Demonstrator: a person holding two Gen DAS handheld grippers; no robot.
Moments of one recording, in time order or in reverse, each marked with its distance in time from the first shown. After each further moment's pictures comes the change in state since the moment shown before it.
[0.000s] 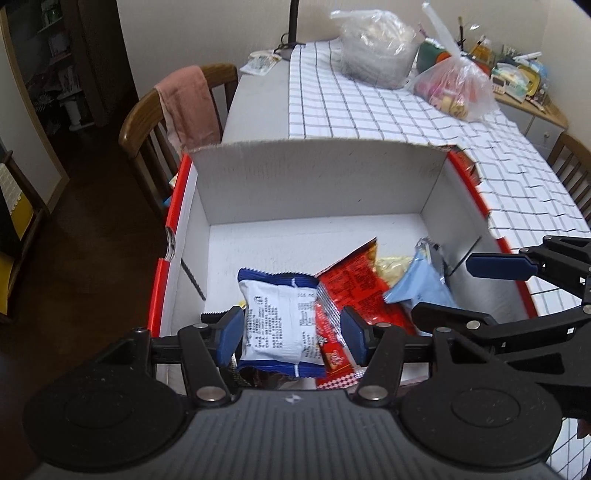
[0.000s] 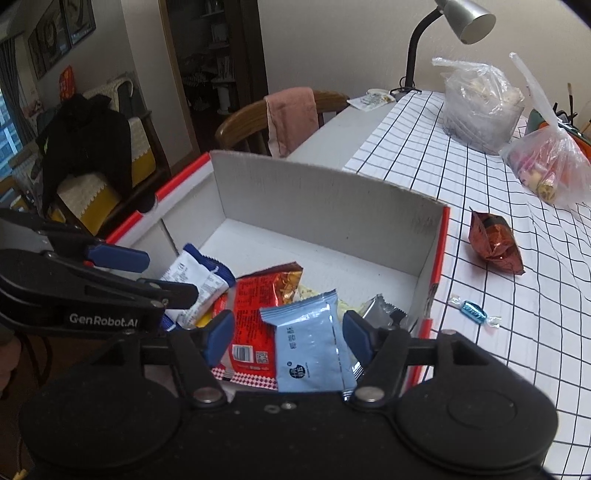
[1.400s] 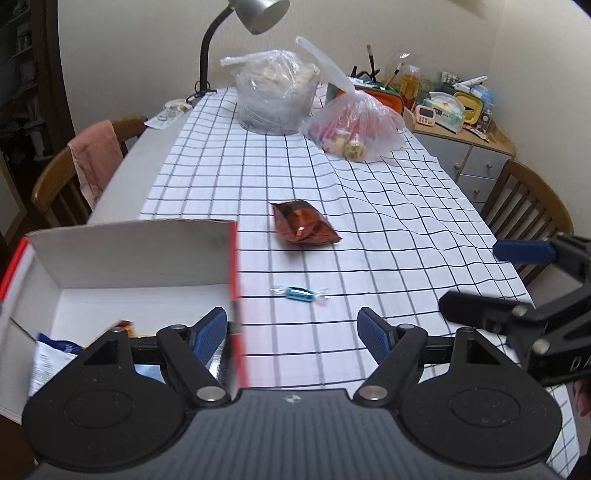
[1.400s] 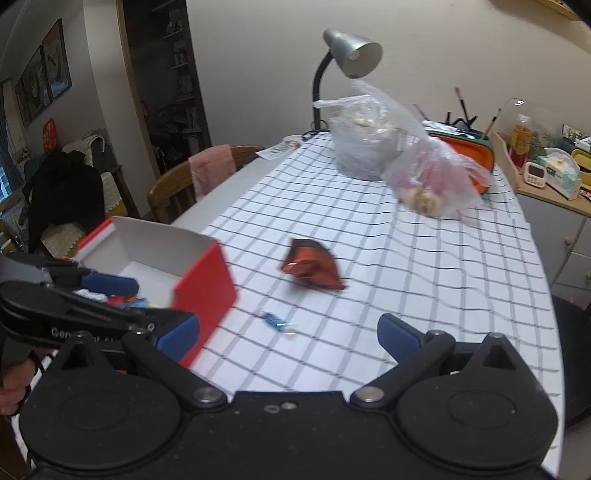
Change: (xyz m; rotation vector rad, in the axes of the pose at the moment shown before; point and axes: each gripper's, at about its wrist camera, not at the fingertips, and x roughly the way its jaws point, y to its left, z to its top) left arm 0.001 -0.208 0.045 -0.010 -0.115 -0.098; right arm -0.113 -0.218 -0.026 0.054 -0.144 -0.042
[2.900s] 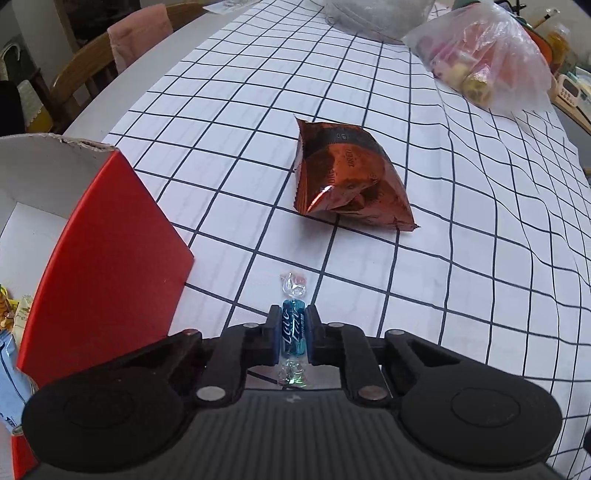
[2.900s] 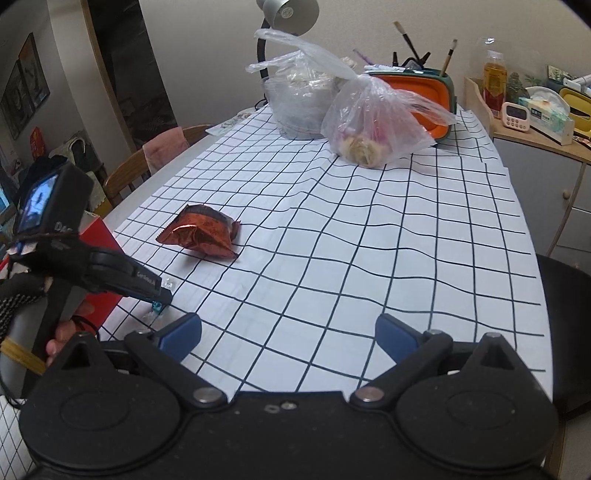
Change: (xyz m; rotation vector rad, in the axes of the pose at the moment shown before) left arm 0.187 -0.035 0.036 -0.285 0.277 0.279; right arm 0.058 -0.140 -0.031 0.081 0.066 0.043
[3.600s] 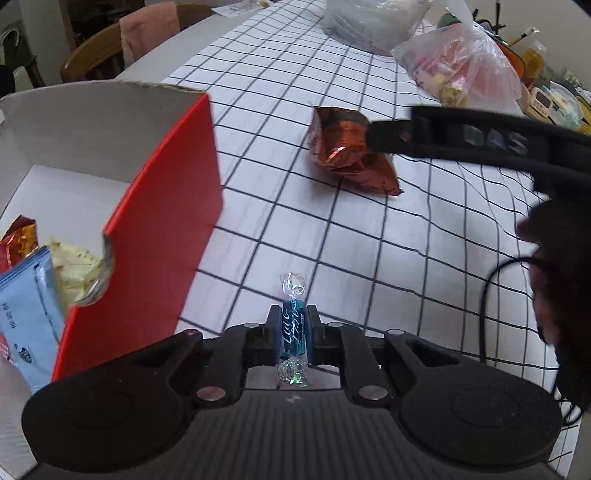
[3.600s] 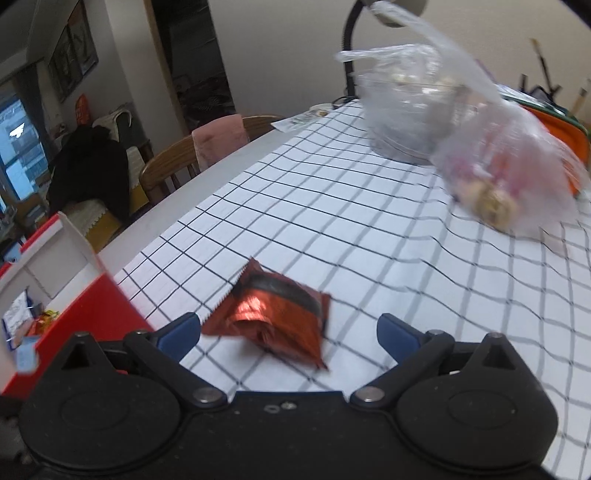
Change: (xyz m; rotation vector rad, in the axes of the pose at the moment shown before) left arm -0.038 0.036 -0.044 -0.043 -0.031 -0.087; right arm 0.133 0.079 0.087 -0.164 0.033 0.140
